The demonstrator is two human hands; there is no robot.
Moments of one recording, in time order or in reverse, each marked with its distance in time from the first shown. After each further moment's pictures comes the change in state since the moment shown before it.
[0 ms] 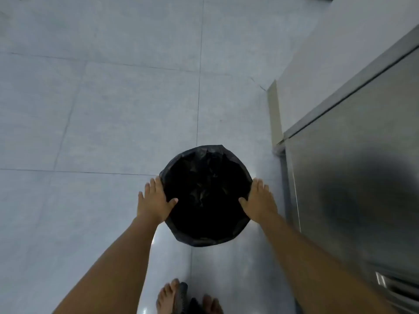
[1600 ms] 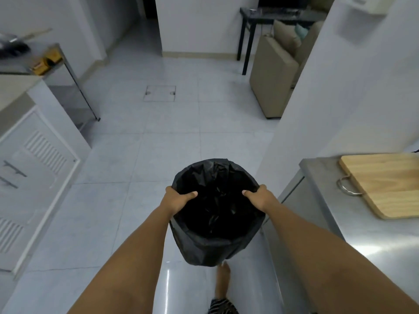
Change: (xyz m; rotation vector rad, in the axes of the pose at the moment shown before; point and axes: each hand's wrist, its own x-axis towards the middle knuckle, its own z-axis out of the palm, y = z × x) left_hand -0.200 0.172 -0.460 -0.853 0.026 0.068; right_hand -0.204 -0.123 -0.454 0.579 0.094 0.057
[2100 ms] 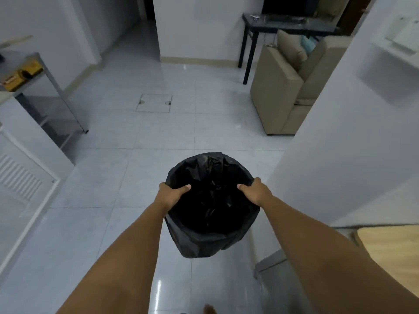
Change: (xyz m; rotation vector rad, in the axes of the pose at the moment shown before) left_hand 0.178 0.169 0.034 -0.141 0.039 -0.004; right_hand 0.192 -0.125 -0.122 -0.009 0.009 -0.056
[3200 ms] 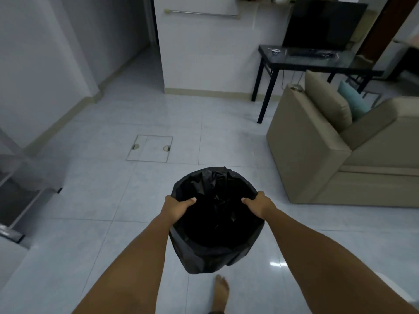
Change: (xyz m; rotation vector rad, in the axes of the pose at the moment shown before) left_hand 0.548 0.348 0.052 -0.011 -0.008 -0.010; right_hand 0.551 -0.321 -0.156 -0.047 -0.039 -0.029
